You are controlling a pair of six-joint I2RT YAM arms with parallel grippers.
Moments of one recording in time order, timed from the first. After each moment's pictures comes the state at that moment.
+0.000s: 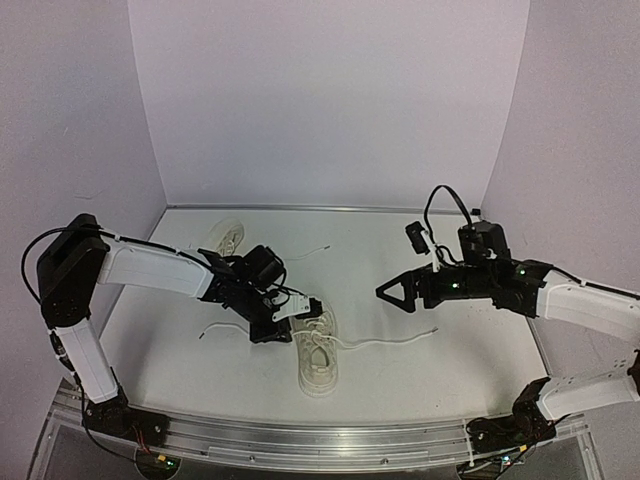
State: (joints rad) left arm -0.90 1.77 1.07 -0.37 0.22 0.55; right arm 0.66 1.16 0.76 -0.16 -0.37 0.29
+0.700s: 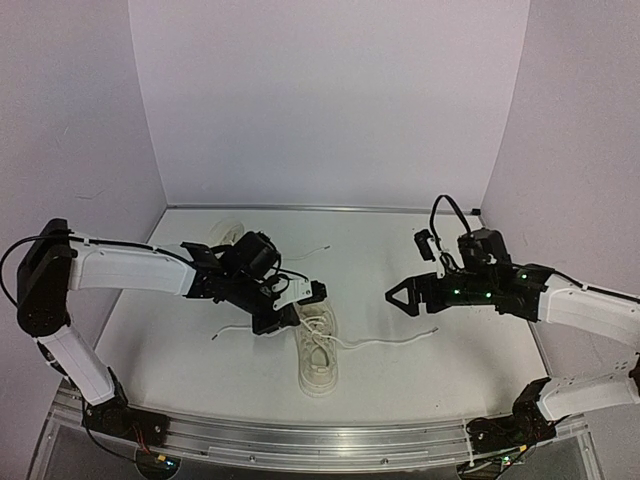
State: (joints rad) left arm -0.93 1.66 1.07 -0.34 0.23 0.50; right arm 0.66 1.14 0.73 -0.23 -0.21 0.30
